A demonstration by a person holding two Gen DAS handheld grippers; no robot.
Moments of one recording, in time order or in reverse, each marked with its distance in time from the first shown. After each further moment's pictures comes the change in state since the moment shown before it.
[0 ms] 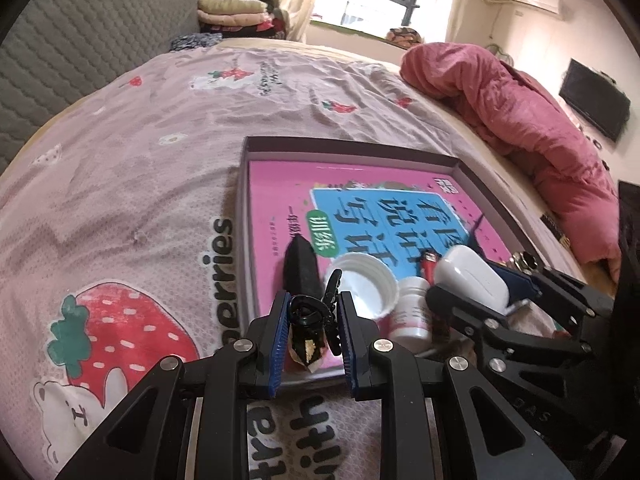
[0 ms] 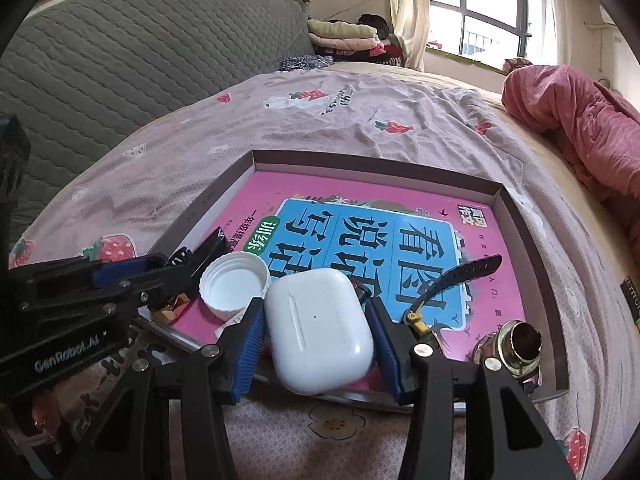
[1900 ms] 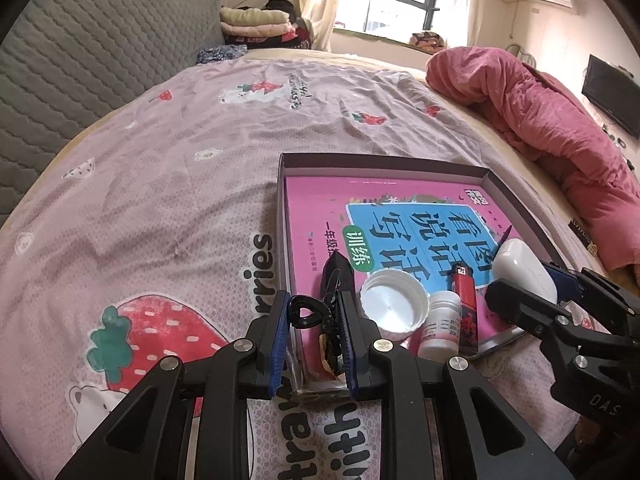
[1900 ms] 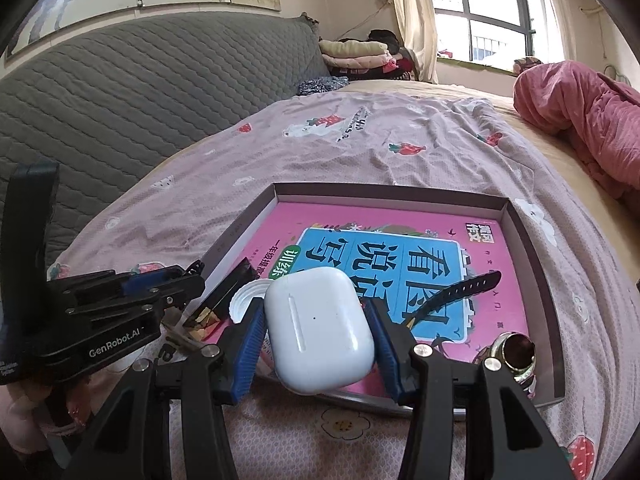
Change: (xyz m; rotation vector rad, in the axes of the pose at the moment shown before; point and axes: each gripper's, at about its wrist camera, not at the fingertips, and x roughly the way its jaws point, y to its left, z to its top) left arm -0.008 0.004 0.006 -0.003 -0.034 0.136; right arm -0.023 -0.014 0.005 0.038 -0.078 0.118
